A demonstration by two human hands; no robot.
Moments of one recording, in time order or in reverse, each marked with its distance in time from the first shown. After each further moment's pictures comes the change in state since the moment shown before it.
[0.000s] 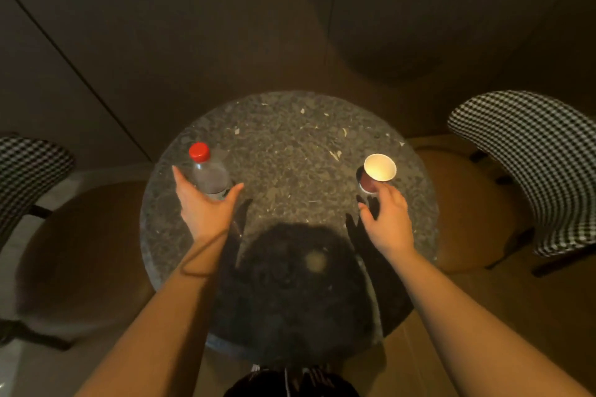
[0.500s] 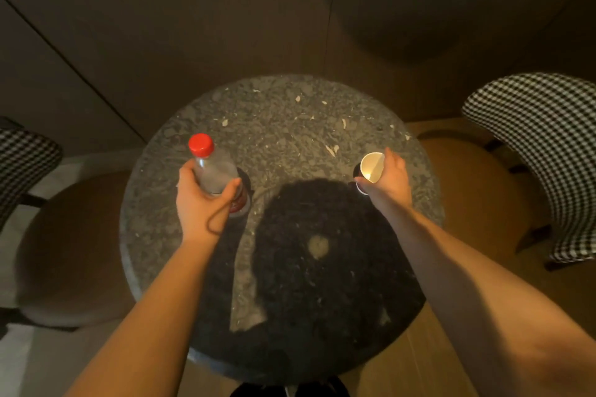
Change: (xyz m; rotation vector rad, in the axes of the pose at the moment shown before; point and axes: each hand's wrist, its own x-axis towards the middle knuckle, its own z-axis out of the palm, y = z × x) left_hand 0.003 0.029 0.026 -0.039 -0.131 0.139; right_hand 0.115 0.040 0.026 0.007 -0.034 0.185
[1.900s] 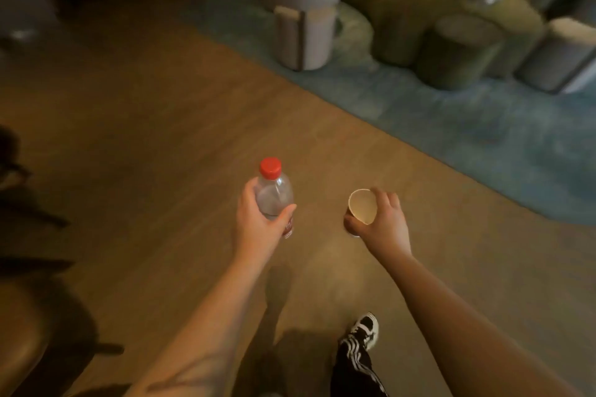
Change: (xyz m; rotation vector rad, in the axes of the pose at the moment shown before) left_hand -0.609 0.058 -0.067 -0.334 -2.168 1.075; right_hand -0.834 0.058 0.034 0.214 1.474 1.661
